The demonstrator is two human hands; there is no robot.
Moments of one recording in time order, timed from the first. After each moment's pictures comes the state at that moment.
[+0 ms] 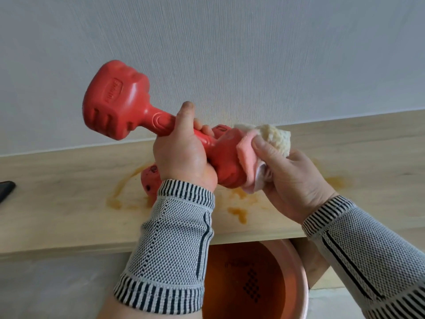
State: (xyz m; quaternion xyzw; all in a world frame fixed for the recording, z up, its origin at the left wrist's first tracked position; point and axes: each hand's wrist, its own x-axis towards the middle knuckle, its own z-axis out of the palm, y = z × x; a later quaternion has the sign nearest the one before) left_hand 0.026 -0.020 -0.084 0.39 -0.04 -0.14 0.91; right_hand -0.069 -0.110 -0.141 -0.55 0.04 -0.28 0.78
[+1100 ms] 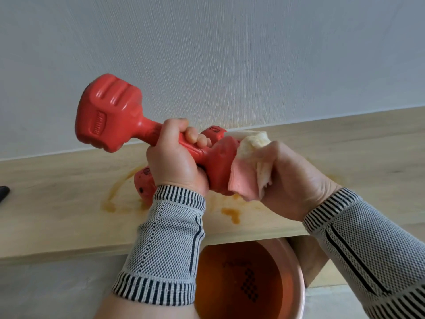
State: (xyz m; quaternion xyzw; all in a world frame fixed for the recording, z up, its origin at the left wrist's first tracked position) left_hand 0.024 -0.019 -0.094 0.34 -0.09 -0.17 0.92; right_hand -0.071 -0.104 -0.120 -0.57 0.08 -0.14 0.80
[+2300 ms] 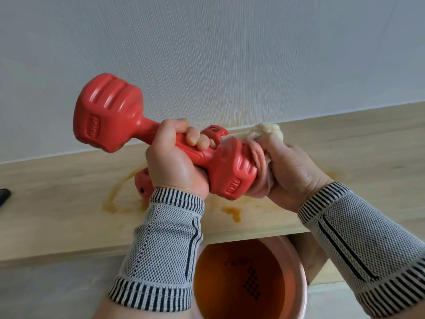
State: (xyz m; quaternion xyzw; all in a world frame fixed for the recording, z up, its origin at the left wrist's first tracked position) left_hand 0.019 -0.012 -0.090 0.32 -0.11 -0.22 0.91; right_hand -0.072 -0.114 -0.125 -0.53 0.18 -0.18 0.81
